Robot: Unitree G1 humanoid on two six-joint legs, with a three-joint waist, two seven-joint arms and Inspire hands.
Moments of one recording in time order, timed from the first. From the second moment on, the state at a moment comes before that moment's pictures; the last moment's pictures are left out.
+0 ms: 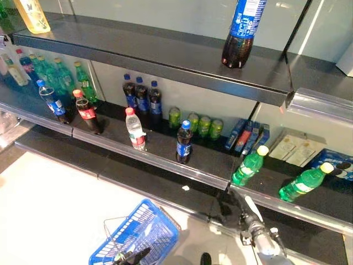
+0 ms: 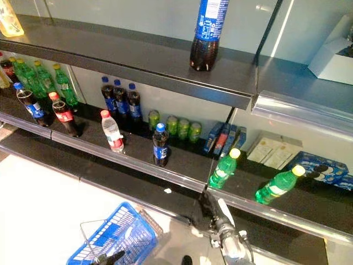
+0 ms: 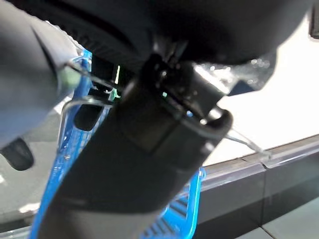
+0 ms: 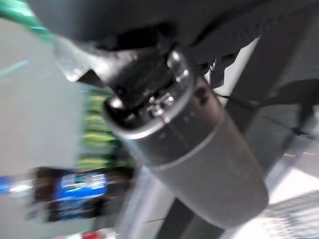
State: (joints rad) left arm 0.14 0.17 -0.04 1.08 -0.77 -0.05 0.09; right arm 0.20 -0.48 0.33 0.18 0.00 -0.10 -0.21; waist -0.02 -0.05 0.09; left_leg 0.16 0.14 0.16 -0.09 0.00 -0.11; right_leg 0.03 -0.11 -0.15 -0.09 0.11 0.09
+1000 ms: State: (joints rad) left arm 0.21 0.13 0.05 1.08 -0.75 -0.10 0.05; right arm 0.27 -0.56 0.06 -0.21 -0.04 -0.25 -0.57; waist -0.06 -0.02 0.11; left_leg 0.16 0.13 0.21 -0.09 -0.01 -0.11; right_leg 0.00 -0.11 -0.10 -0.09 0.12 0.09
